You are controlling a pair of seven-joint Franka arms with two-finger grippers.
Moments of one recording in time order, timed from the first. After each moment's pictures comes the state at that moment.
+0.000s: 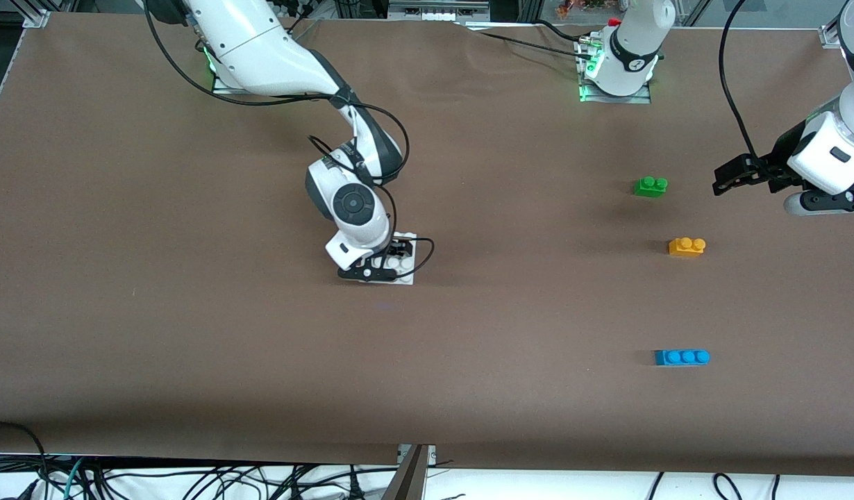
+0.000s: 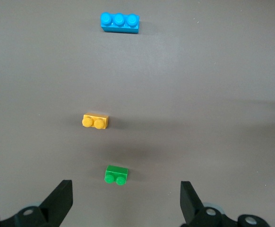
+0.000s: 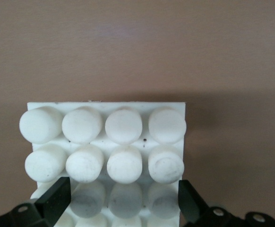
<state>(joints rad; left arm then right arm) 0.10 0.00 -0.11 -1.73 -0.01 1.66 -0.09 0.65 0.79 0.00 -1.55 0.05 2.31 0.66</state>
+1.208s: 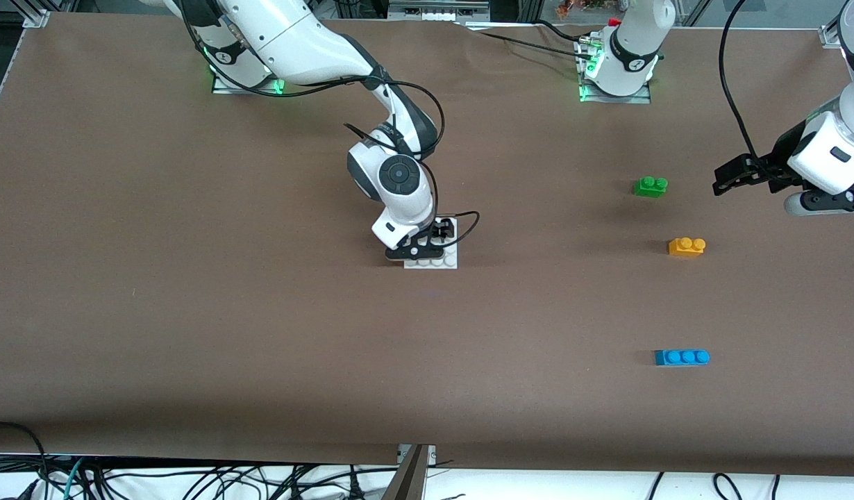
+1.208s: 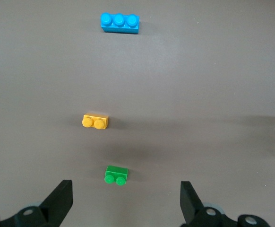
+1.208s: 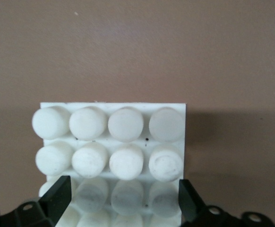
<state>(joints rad) 0.10 0.00 -0.11 -1.73 -0.01 1.66 -0.09 0.74 0.82 0.04 -1.48 0.06 2.38 0.71</state>
